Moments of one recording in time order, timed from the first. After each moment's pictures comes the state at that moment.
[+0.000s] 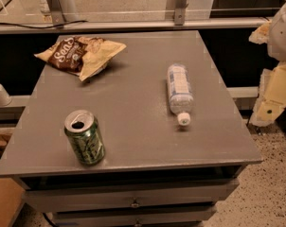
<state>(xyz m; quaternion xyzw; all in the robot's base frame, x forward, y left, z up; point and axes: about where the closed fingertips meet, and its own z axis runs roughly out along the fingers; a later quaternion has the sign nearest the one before) 0.438 -0.217 0.976 -0.60 0.78 -0.03 0.16</state>
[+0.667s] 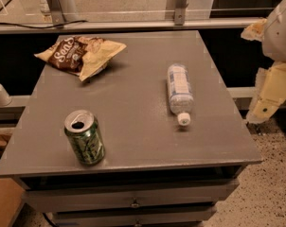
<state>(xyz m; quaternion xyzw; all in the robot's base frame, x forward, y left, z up) 0.449 -0.208 0.975 -0.63 0.75 -0.03 0.18</state>
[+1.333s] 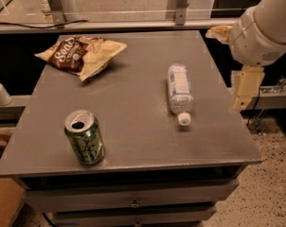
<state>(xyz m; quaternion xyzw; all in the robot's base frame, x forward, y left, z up) 0.505 -0.184 0.943 -0.74 0.63 -0.06 0.22</state>
